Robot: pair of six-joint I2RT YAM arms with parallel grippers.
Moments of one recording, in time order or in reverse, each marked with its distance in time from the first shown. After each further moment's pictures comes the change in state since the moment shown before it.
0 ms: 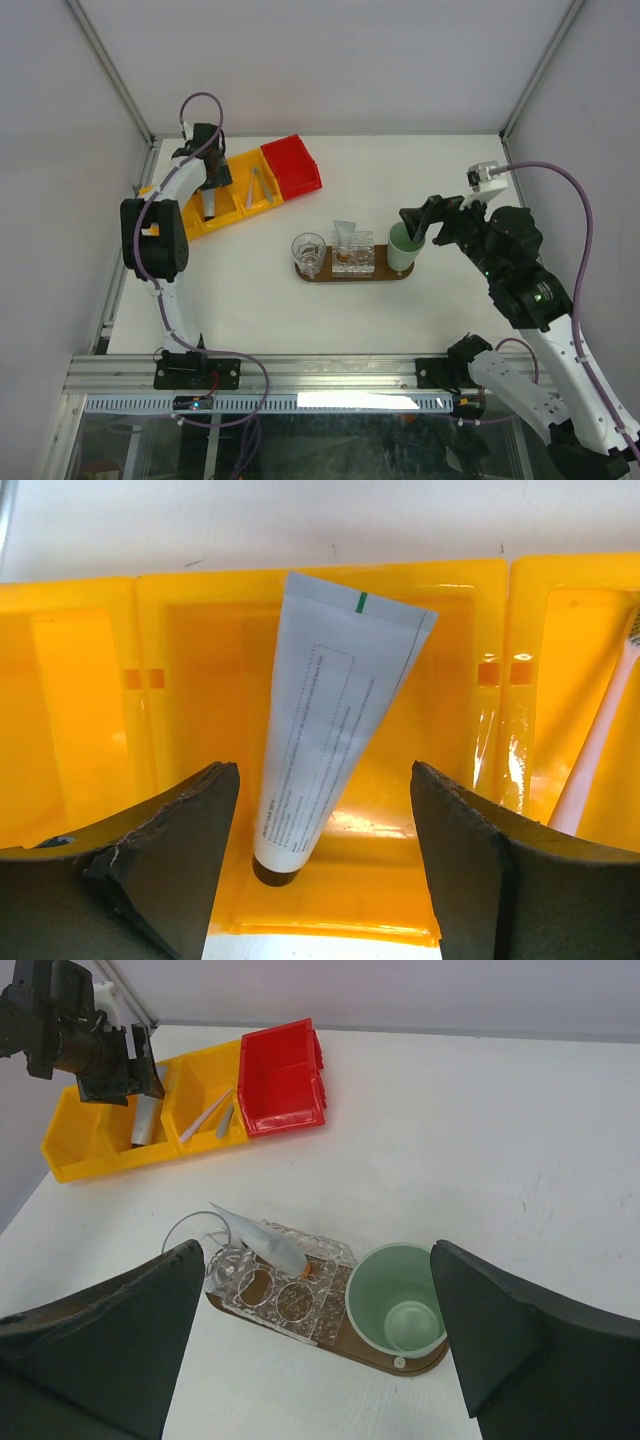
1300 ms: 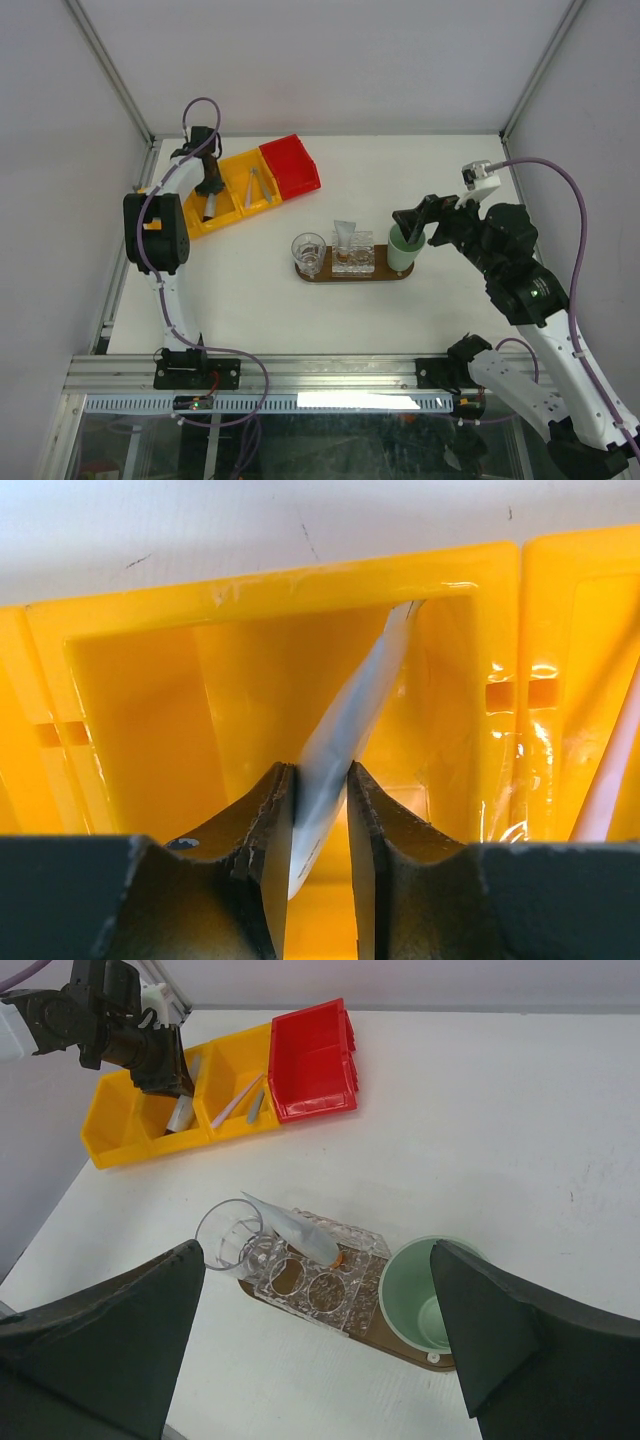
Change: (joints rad) left arm 0.037 0.075 0.038 -0.013 0.111 0.068; right arm 0.000 0.022 0.000 0.000 -0.074 0.060
